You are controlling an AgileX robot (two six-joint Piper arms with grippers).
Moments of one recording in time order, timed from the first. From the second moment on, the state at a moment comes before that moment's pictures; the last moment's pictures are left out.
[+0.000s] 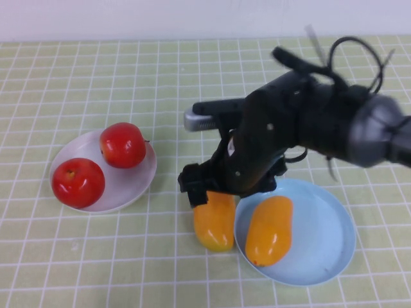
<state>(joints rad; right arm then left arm) 0.77 1.87 -1.51 0.04 0.88 0.44 -0.01 -0.01 0.02 -0.02 0.37 0.06</state>
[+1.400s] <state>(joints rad) 0.78 2.04 -1.62 0.04 0.90 0.39 -0.01 -0.01 0.02 -0.02 0.37 0.06</state>
